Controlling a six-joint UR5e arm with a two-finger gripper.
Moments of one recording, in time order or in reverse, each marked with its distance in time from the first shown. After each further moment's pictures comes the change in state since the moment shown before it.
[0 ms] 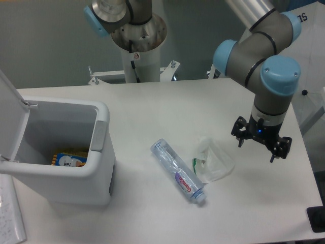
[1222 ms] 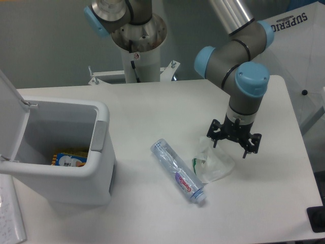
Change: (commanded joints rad) arm -0.006 0.038 -0.325 0.215 -0.091 -0.130
